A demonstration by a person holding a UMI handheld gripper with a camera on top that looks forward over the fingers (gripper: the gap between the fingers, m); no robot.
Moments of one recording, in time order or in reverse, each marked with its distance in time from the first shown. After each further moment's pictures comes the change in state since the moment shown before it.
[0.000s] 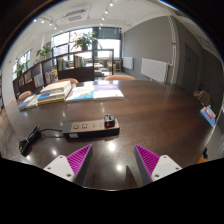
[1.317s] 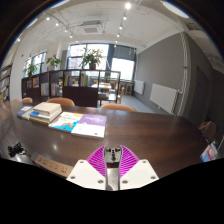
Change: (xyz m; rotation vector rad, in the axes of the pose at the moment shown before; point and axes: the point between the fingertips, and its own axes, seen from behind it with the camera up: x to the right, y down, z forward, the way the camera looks) arm 0.138 -0.191 0.098 0.236 -0.091 -0.164
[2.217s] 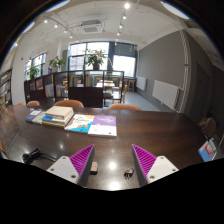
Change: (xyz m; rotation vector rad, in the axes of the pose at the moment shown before) arm -0.062 -0.035 -0.098 -0.044 -0.032 0.038
